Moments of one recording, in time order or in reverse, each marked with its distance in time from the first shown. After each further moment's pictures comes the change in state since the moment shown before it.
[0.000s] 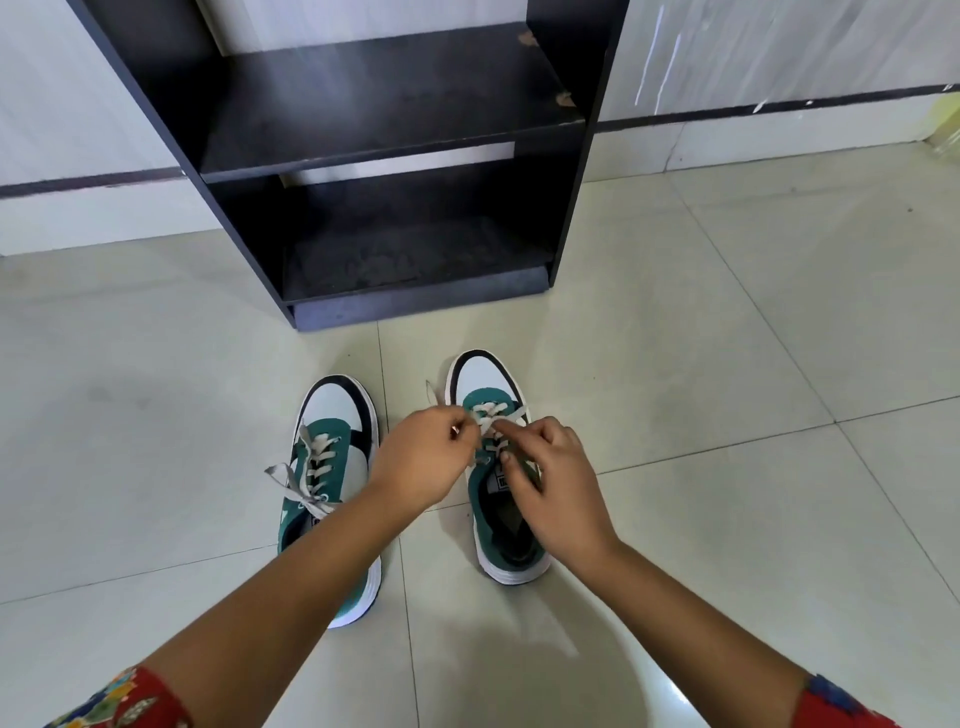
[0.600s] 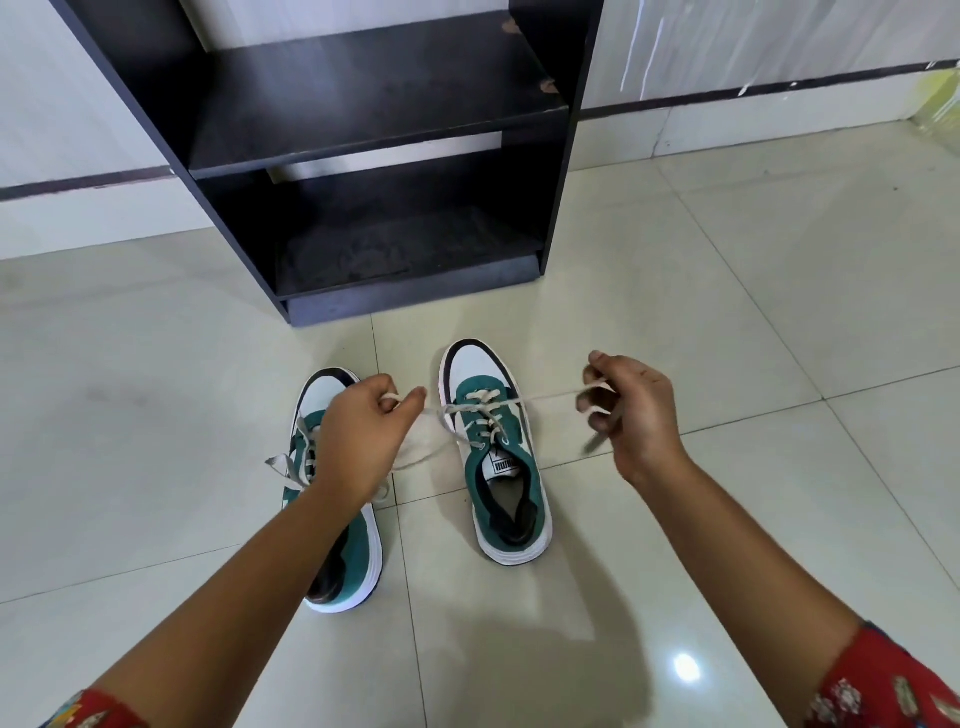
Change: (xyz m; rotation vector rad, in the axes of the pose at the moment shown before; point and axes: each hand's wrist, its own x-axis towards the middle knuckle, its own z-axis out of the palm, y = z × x) left_hand -0.011 -0.024 -0.025 -0.246 0.348 -0.078; right_hand 0.036 0.002 -0.067 1.020 0.262 0.509
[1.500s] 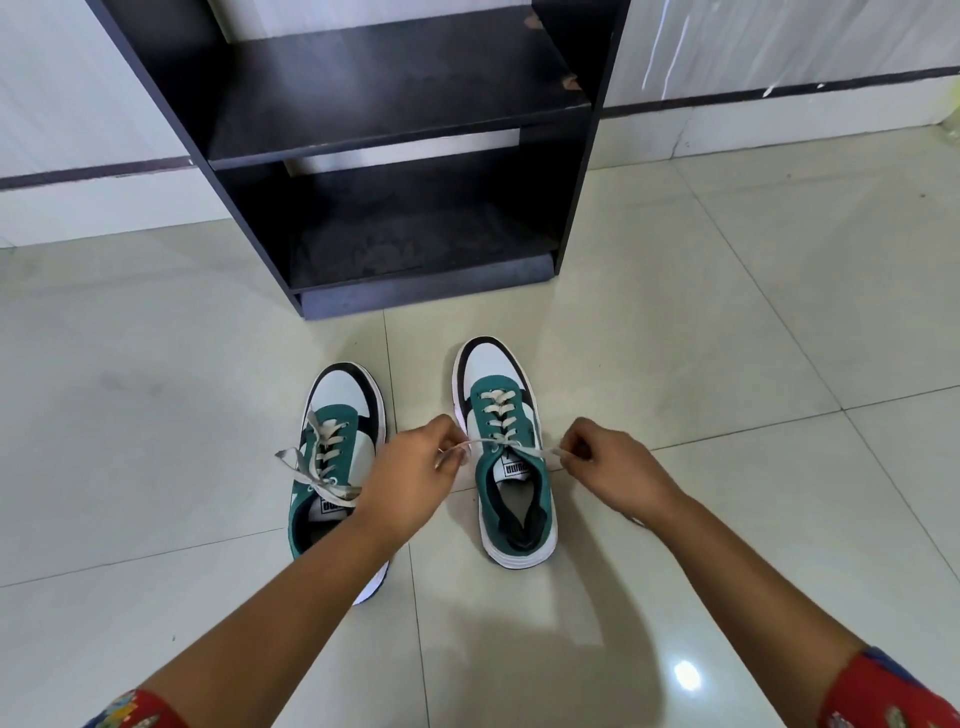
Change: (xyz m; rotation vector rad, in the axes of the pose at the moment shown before) left_hand -0.024 -0.028 0.029 0.200 -0.311 0.155; right_hand 0.004 0.044 -0.027 -1.325 -0.395 -0.091
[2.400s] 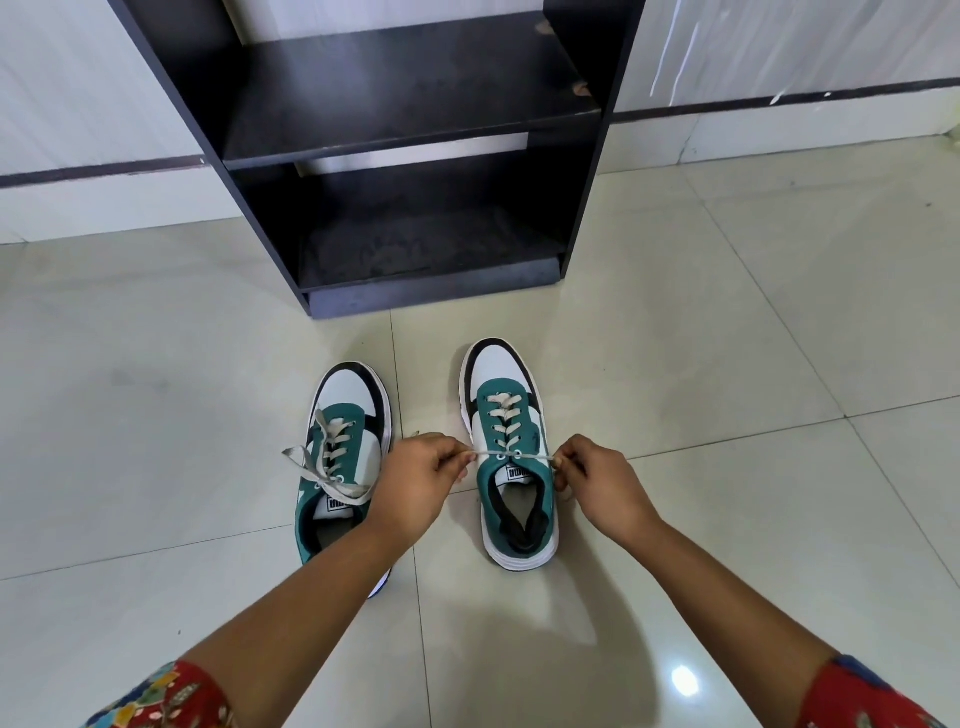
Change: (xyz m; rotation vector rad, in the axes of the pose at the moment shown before) left_hand 0.000 -0.017 0.016 -0.260 0.001 -0.024; right_hand -0.003 -0.001 0.031 0.193 0.075 0.024
